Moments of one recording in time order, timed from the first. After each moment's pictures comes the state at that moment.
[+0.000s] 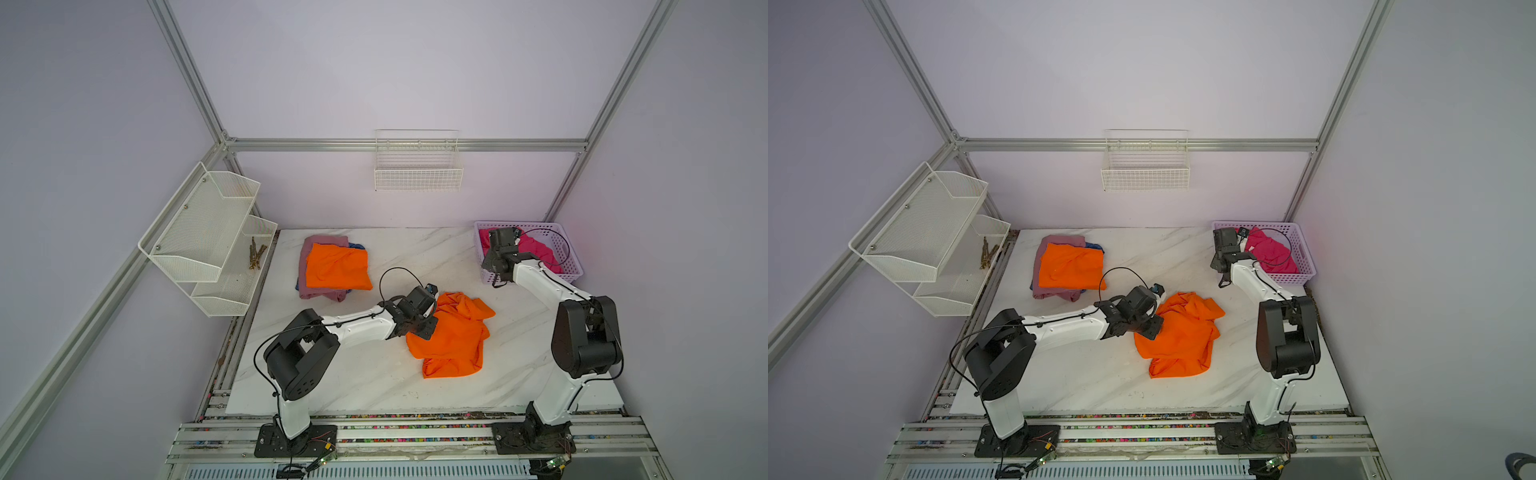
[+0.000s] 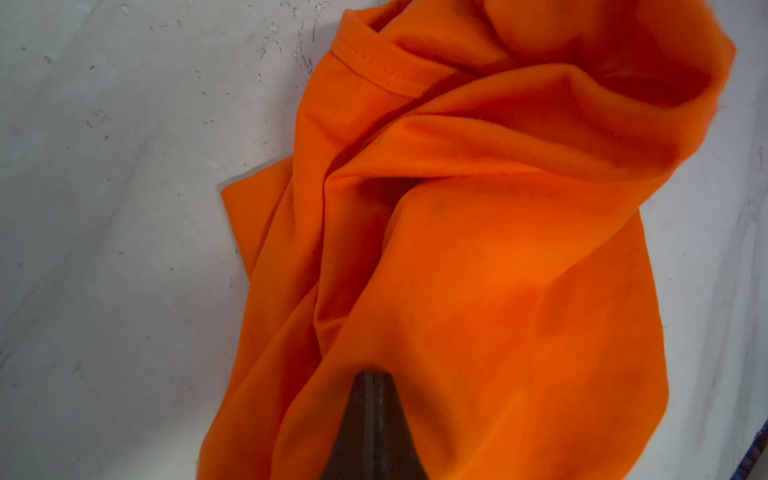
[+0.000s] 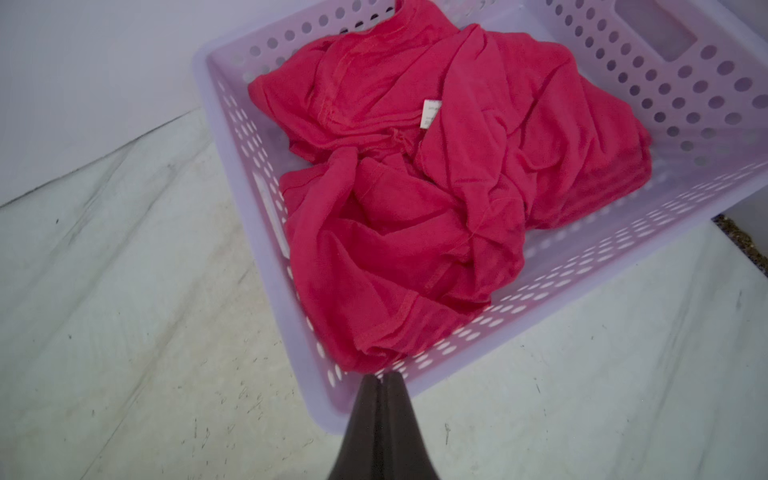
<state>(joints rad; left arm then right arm) -0.86 1.84 1.20 -0.29 0.00 -0.34 0.12 1.81 1.39 -0.44 0.38 0.55</state>
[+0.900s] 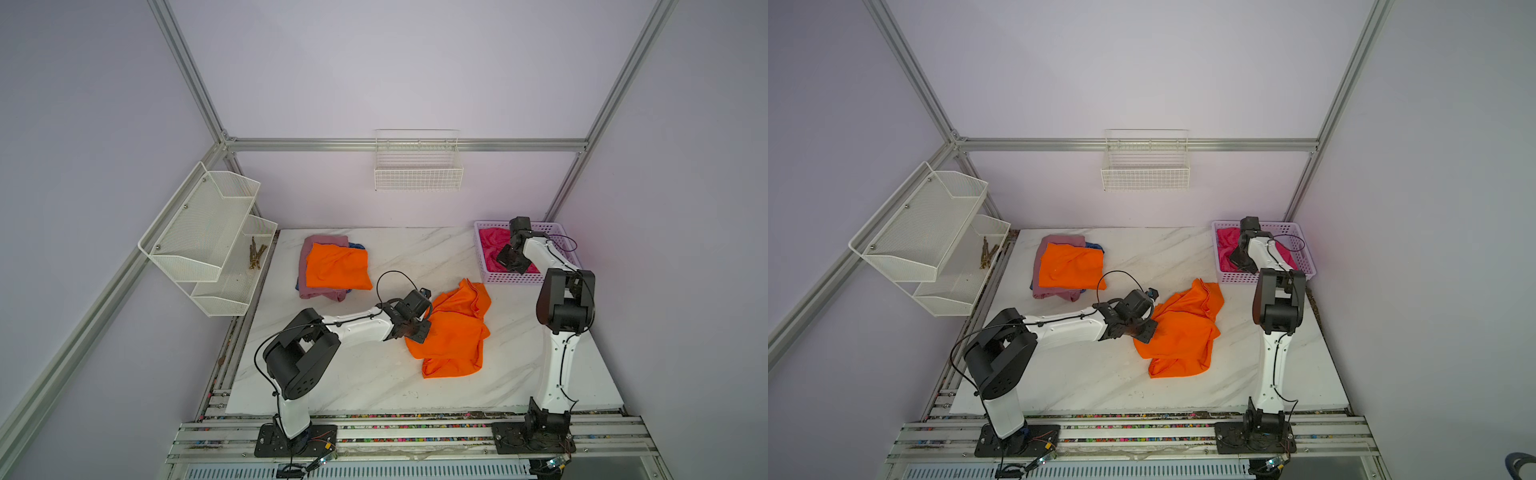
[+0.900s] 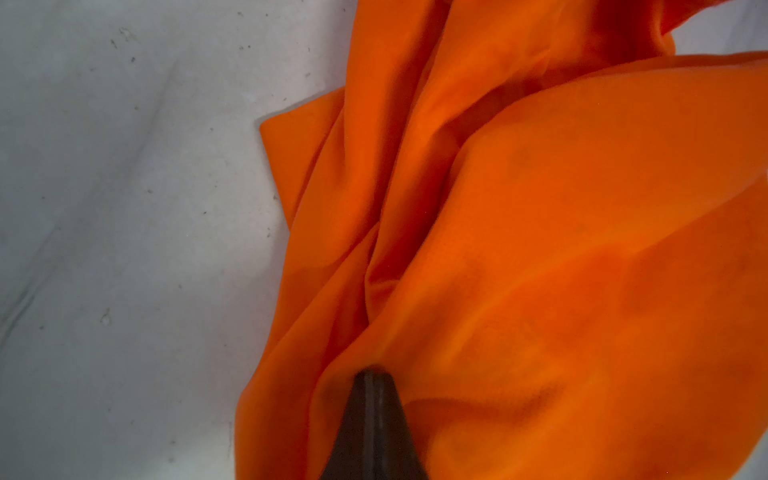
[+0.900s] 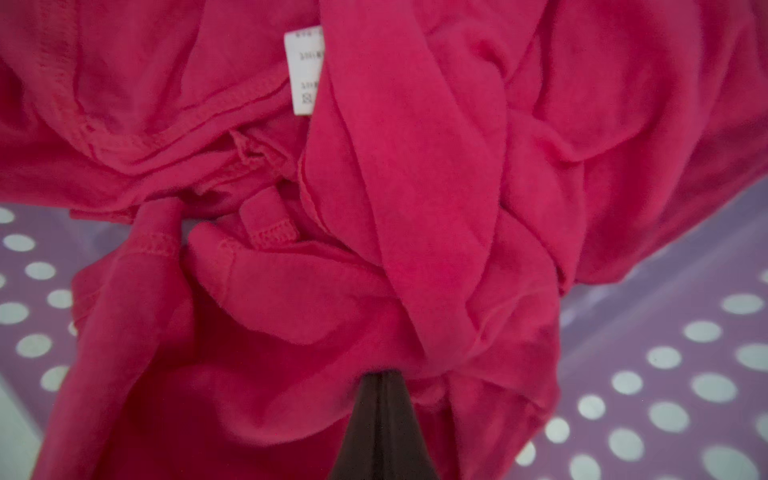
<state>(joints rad) -0.84 1.84 1.16 -0.32 -0.04 -0.34 -0.11 2.31 1.97 -0.83 0.11 0.64</state>
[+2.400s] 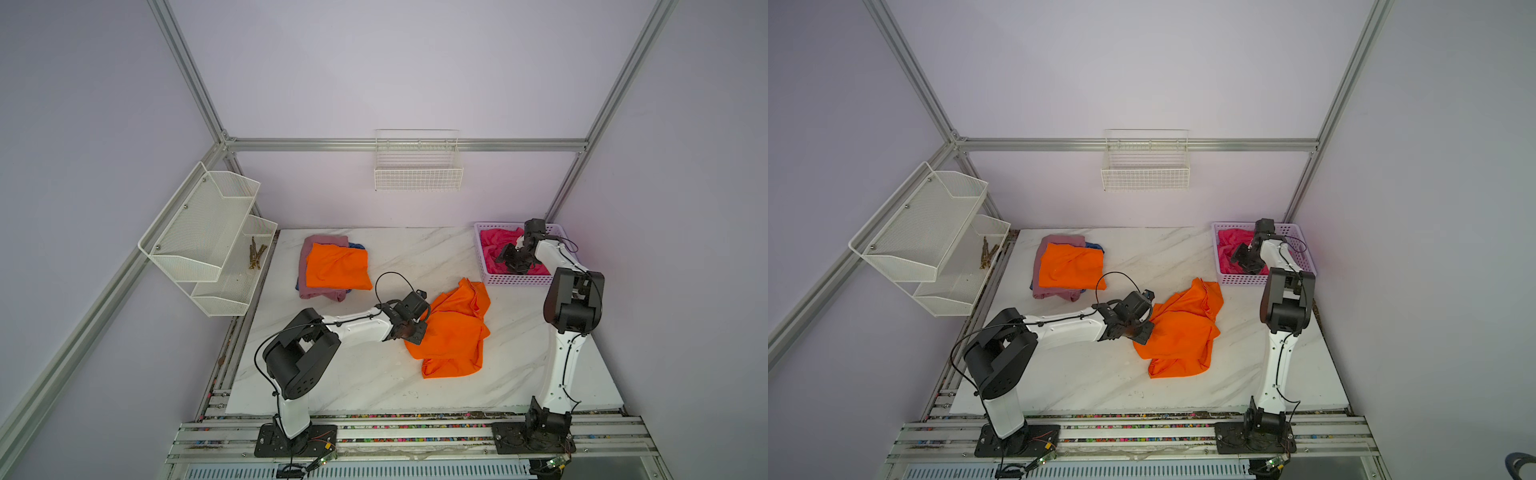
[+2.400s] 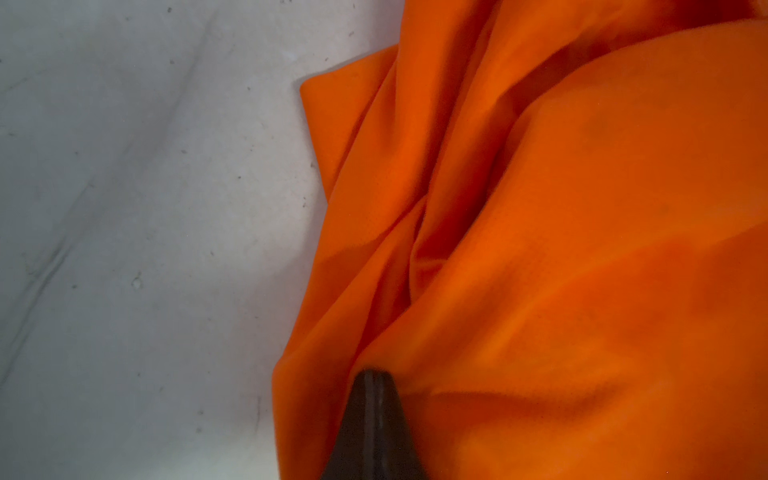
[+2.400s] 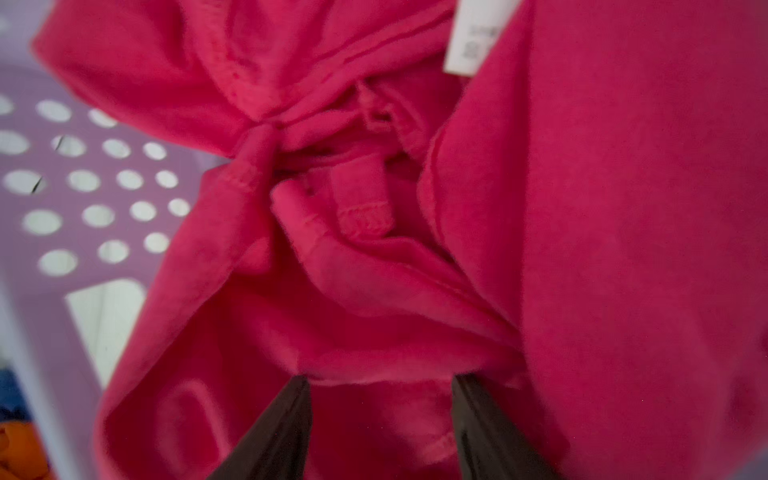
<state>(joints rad) -0.84 1.84 1.14 -0.35 -0.08 -0.37 -0.19 2.25 1.86 -0.69 -0.29 0.45</state>
